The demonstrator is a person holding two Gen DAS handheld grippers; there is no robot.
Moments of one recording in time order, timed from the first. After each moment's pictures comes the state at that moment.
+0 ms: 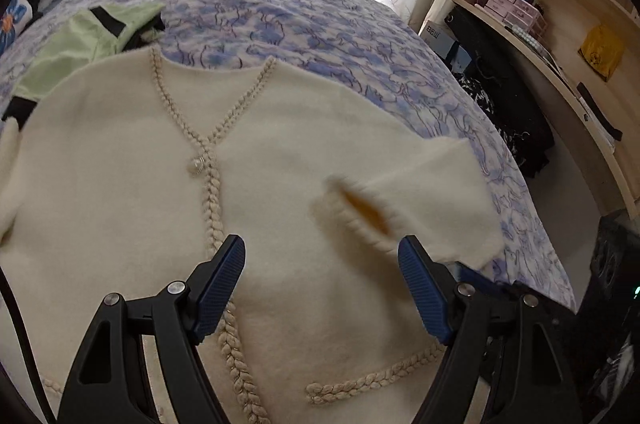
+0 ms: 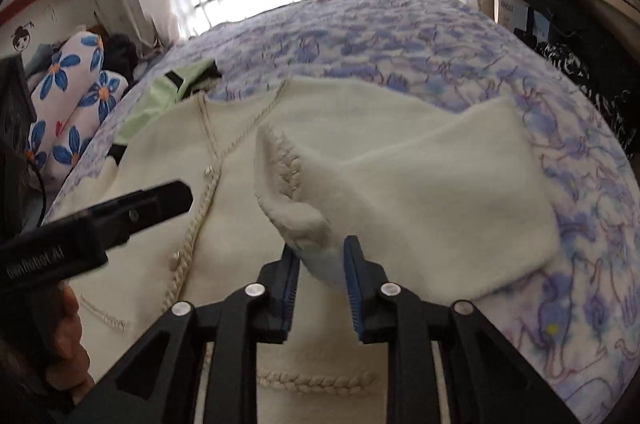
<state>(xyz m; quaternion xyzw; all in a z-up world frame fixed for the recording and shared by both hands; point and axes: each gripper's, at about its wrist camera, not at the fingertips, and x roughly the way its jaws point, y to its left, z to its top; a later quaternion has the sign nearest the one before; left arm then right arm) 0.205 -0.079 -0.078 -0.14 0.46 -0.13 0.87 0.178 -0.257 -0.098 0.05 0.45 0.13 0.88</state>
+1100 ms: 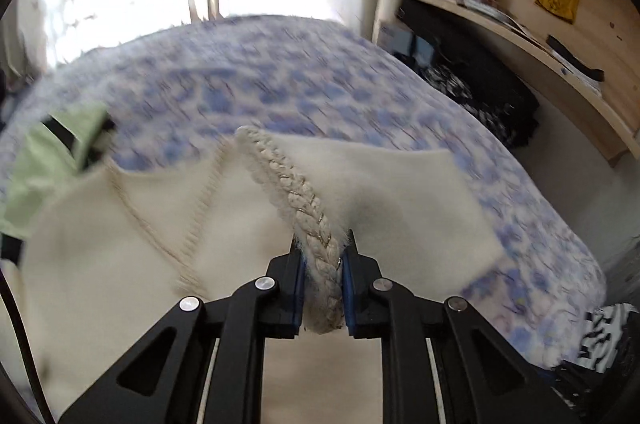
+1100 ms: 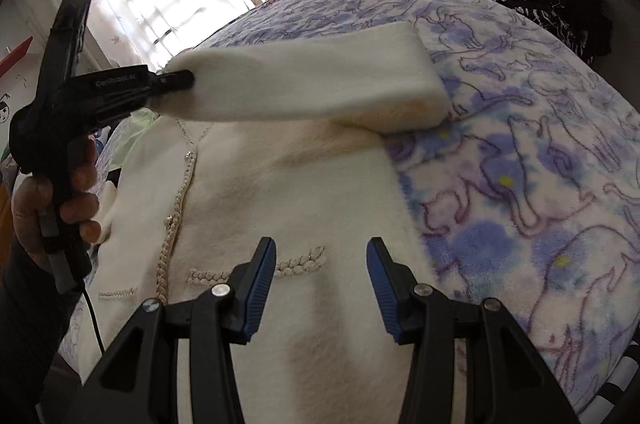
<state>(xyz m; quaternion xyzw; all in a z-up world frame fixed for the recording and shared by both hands) 0.265 -0.128 -0.029 0.01 0.39 -0.16 0.91 0.096 -0.322 -0.100 0.16 0.44 0.06 0.88</state>
